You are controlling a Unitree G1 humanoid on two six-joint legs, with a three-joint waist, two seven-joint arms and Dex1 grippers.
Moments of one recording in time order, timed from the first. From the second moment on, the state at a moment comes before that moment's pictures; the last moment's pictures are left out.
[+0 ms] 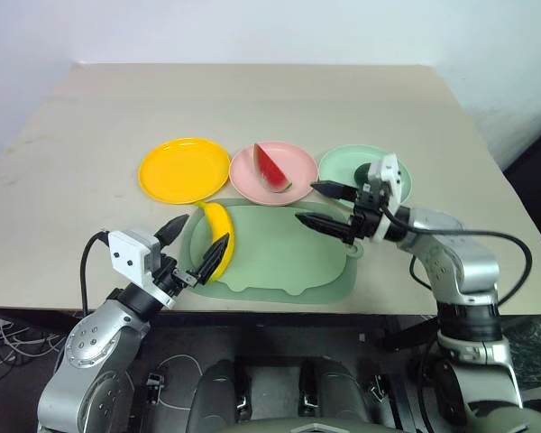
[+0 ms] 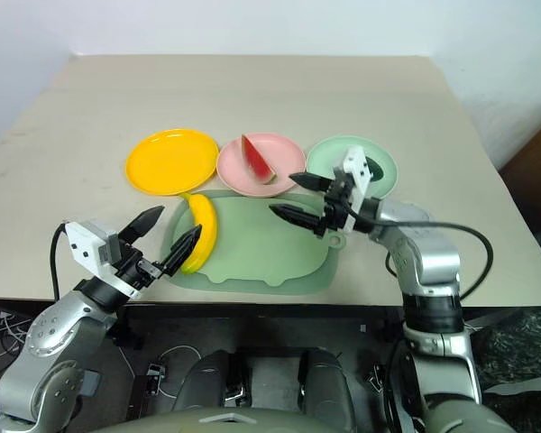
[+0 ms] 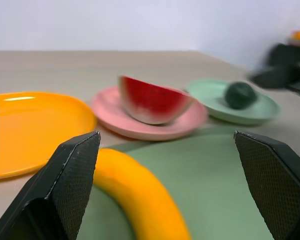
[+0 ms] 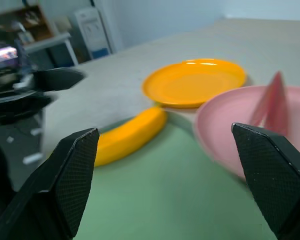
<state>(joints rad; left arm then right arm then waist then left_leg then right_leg) 0.21 0.35 0.15 -0.69 -0.49 0.33 -0.36 -0.40 -0.38 -0.13 -0.19 0.46 0.64 1.00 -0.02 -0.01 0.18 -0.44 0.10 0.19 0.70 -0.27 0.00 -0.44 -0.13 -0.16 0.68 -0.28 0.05</state>
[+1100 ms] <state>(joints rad) -0.23 0.23 0.10 -0.60 -0.53 1.11 0.04 -0.31 -0.49 -0.09 -0.25 0.52 0.60 0.83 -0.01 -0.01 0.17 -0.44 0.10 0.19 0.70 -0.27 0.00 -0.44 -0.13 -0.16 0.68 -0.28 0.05</state>
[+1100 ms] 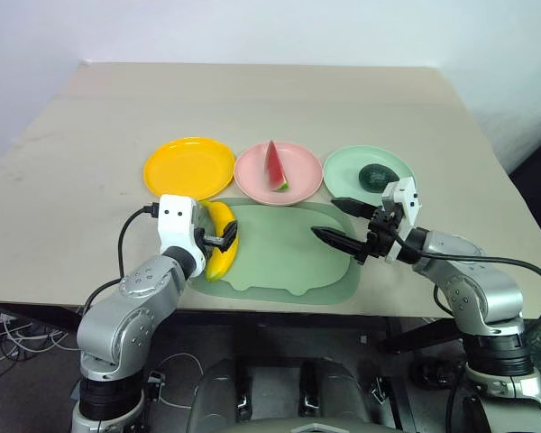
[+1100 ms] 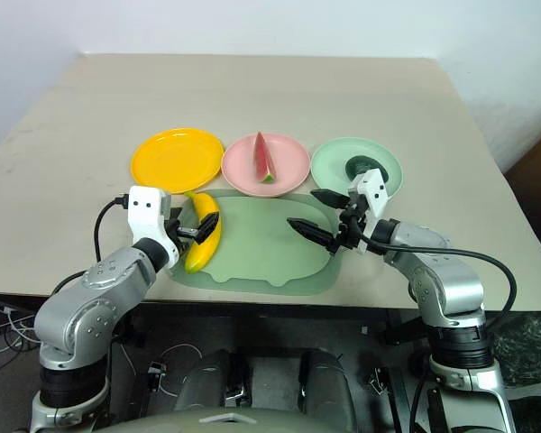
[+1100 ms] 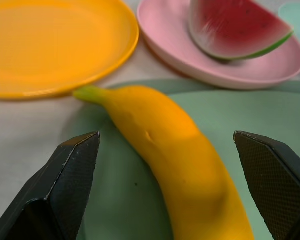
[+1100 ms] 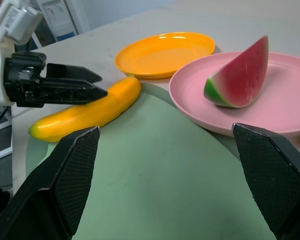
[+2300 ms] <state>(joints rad) -0.56 0.29 0.26 -0.61 -0.51 1.44 -0.08 -0.27 -0.49 0.01 -0.31 0.53 0.59 0.79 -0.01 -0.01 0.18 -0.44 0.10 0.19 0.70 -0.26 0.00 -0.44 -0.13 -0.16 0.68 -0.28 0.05</state>
